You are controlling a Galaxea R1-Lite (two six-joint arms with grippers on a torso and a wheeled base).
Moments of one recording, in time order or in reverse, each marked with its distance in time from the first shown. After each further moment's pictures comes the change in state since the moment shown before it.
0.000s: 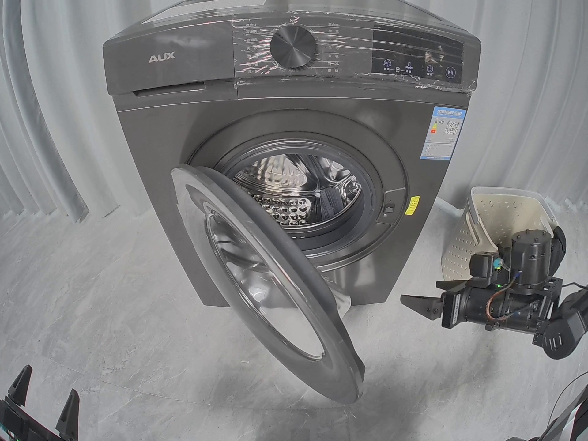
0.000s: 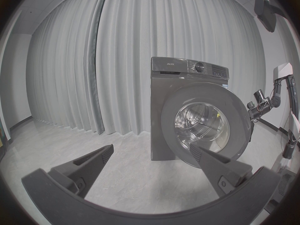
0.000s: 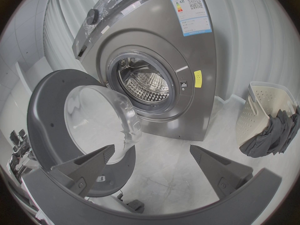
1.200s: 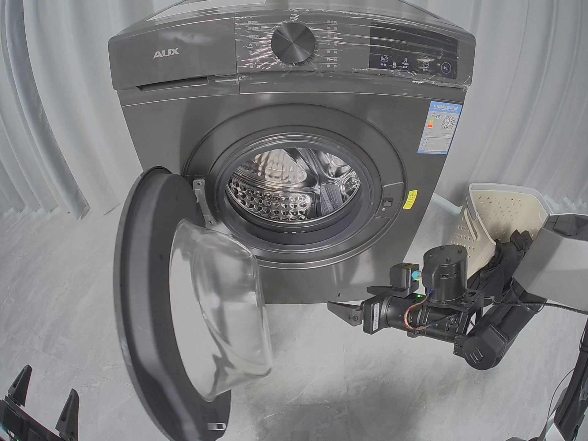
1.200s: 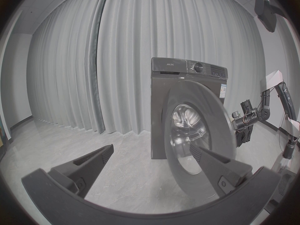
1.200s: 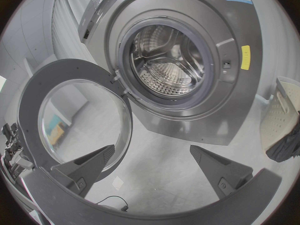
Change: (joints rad) left arm 0.000 0.000 0.000 0.000 0.000 -0.001; right arm 0.195 0.404 -0.232 -0.215 -0.069 0.055
